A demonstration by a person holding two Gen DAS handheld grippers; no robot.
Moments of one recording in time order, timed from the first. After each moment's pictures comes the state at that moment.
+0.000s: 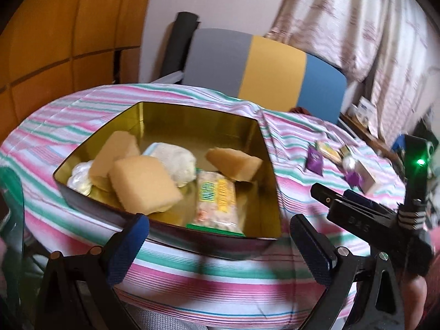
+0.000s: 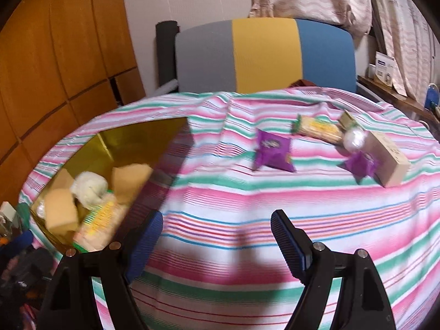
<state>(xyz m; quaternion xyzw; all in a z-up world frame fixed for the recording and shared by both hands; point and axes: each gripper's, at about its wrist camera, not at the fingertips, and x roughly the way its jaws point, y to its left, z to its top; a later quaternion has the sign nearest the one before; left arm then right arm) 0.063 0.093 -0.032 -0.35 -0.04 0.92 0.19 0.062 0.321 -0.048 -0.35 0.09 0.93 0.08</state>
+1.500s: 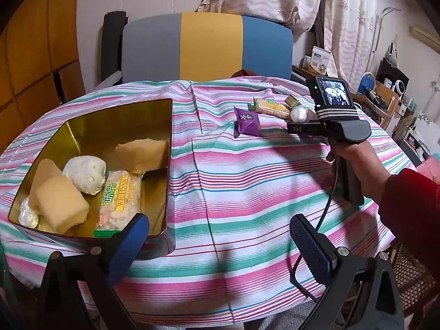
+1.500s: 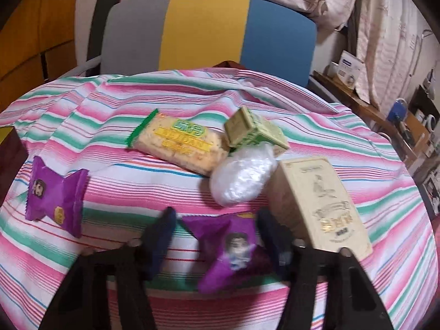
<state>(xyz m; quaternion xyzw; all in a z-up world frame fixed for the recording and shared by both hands) 0.087 0.192 -0.027 -0.37 0.07 0.88 0.29 -0.021 0.515 -0.086 -0.41 0.01 0.89 0.21</state>
